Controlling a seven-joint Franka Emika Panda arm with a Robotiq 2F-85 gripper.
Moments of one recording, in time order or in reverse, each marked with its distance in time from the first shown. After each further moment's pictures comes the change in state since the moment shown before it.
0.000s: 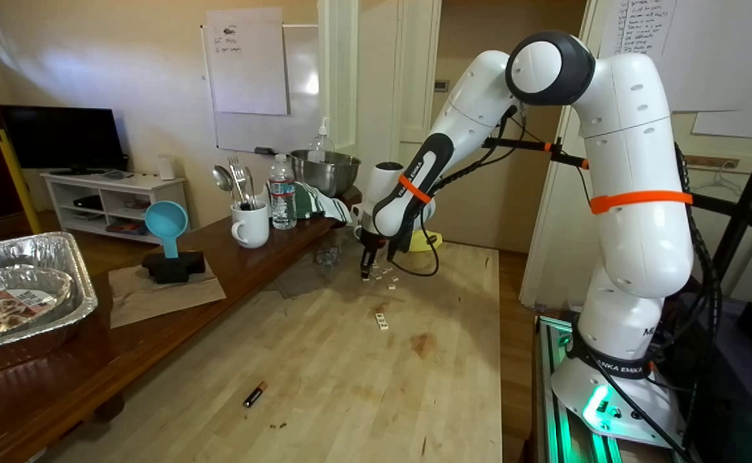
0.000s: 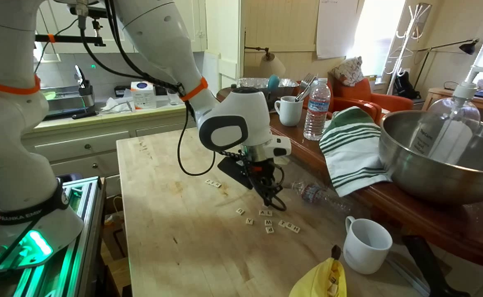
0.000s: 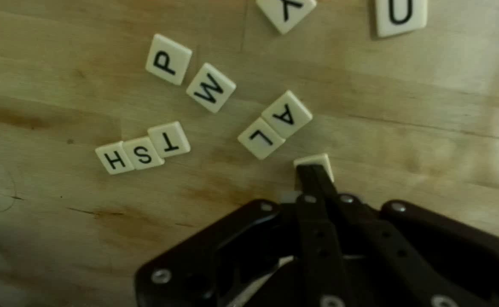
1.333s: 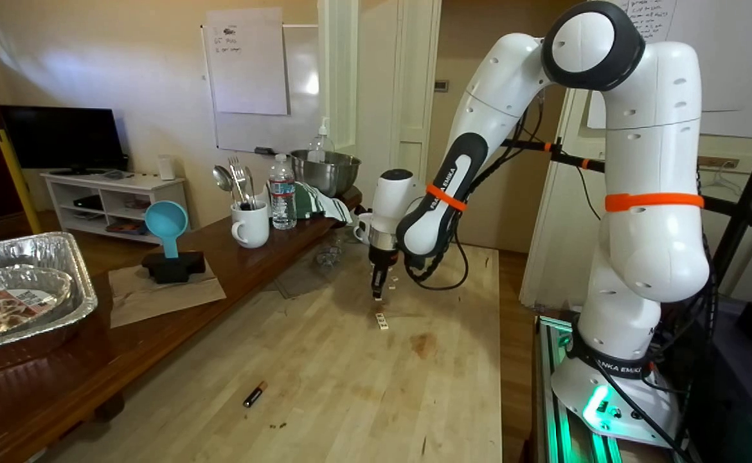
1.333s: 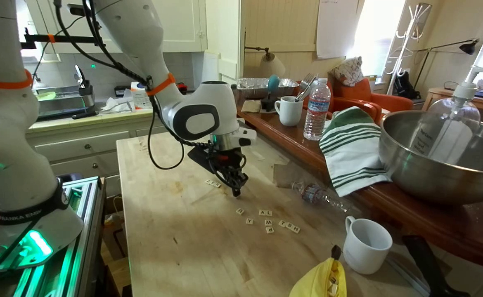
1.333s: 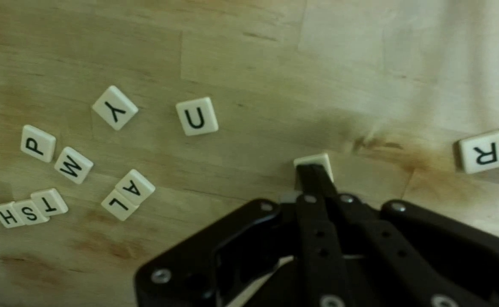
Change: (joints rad) arm 0.200 -0.157 -0.088 -0.234 -0.175 0.003 0.271
